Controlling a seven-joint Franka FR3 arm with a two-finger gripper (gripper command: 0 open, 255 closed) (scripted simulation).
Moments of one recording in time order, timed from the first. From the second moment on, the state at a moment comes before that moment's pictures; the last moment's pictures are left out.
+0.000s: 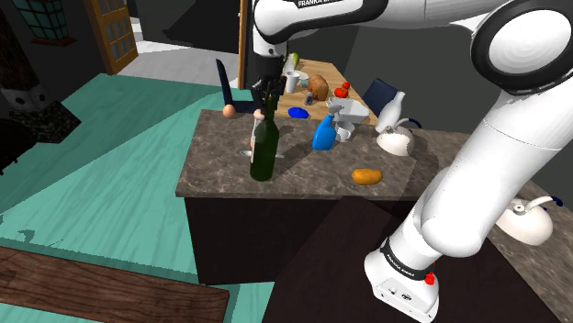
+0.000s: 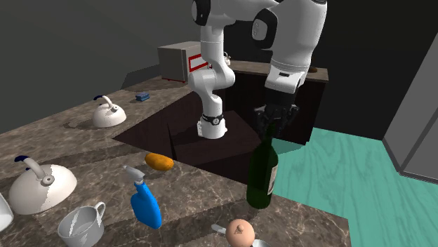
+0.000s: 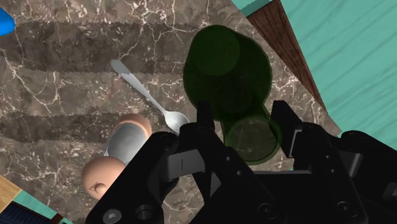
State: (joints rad) arm 0.01 0.05 0.00 -1.86 -0.06 1.81 0.05
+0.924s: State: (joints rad) arm 0.01 0.04 0.00 -1.68 -0.06 1.63 0.04
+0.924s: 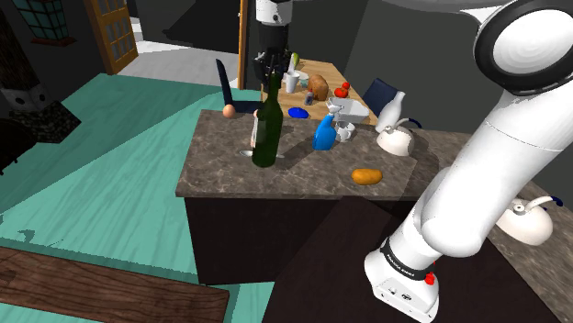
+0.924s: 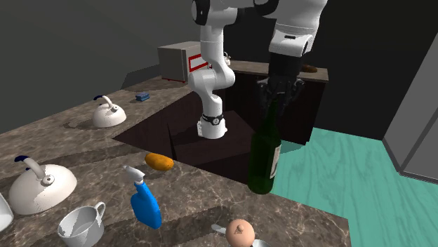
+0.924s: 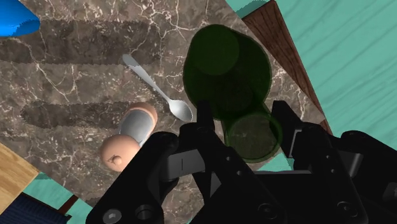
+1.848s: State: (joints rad) arm -0.03 0.01 -0.04 -1.60 -0.07 1.51 -0.05
